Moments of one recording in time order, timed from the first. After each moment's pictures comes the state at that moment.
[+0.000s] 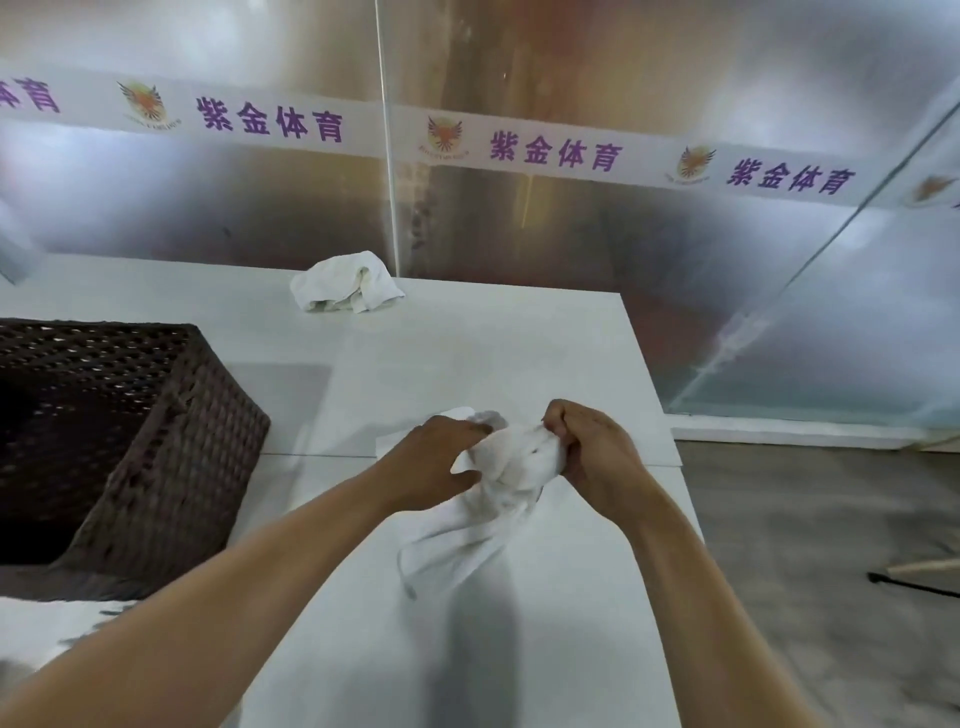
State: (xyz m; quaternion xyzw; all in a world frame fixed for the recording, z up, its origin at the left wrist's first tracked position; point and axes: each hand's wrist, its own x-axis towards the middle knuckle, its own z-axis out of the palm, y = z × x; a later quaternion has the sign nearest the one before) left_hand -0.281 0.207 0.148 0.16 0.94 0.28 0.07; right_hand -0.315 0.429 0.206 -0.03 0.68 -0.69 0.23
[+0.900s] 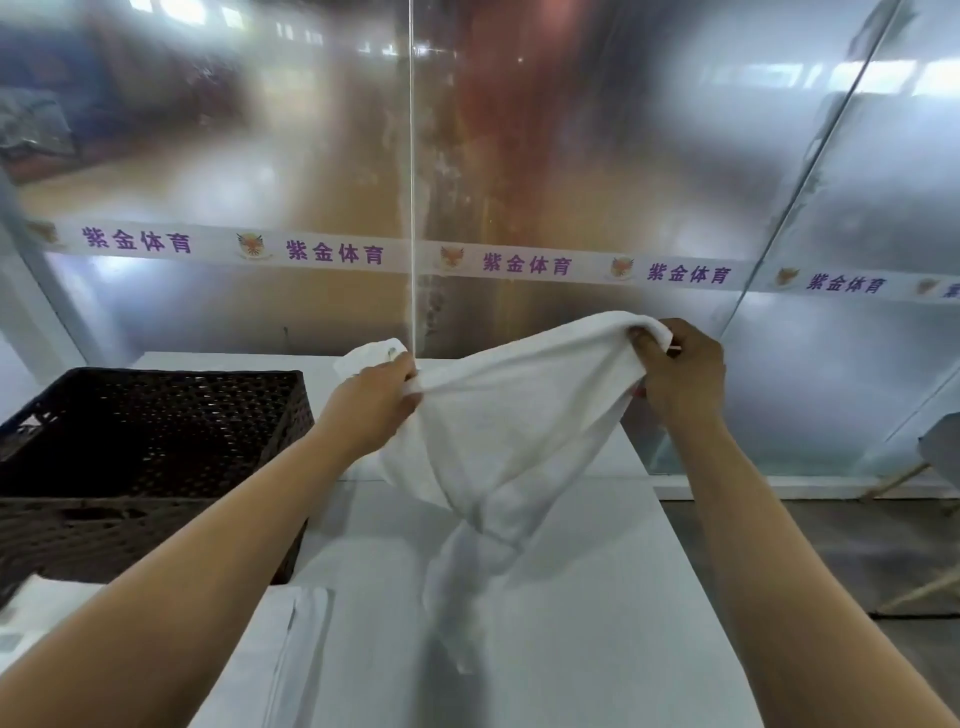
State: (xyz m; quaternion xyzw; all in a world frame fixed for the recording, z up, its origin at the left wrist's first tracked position) left_hand -0.111 0.148 0.333 -0.01 0.98 0.19 -0.10; right_hand -0.160 0.470 0.393 -0.01 0.82 -0.54 -0.22
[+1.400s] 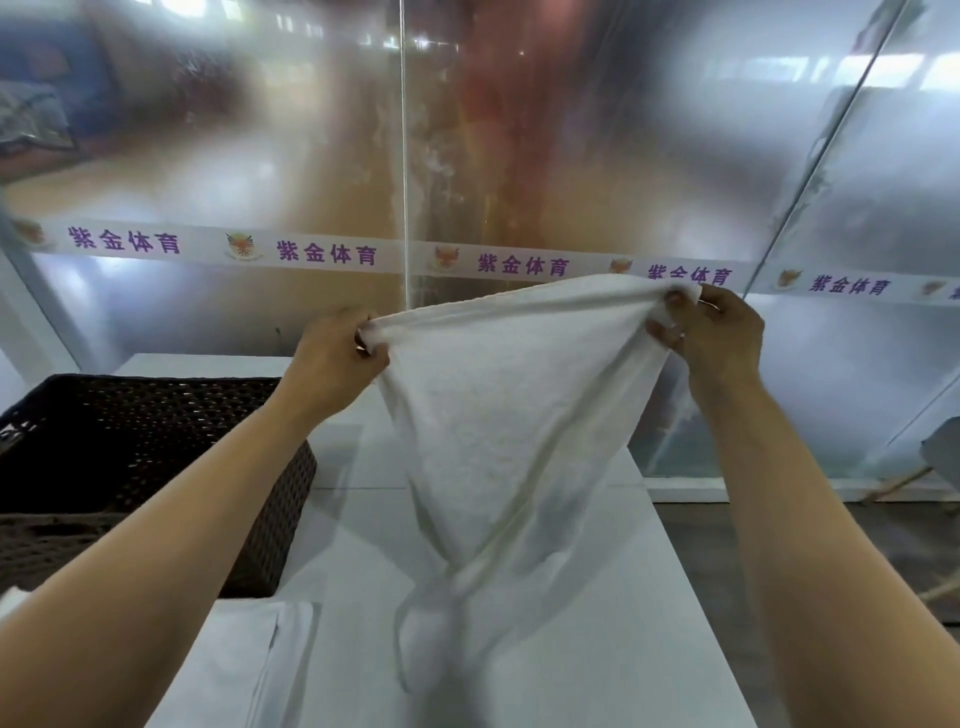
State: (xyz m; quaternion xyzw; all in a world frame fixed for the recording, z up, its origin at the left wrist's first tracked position) left_hand -0.145 0.130 0.371 -0.03 0.92 0.28 -0.26; right_hand -0.236 0.503 0.415 0.04 0.64 -0.74 -0.20
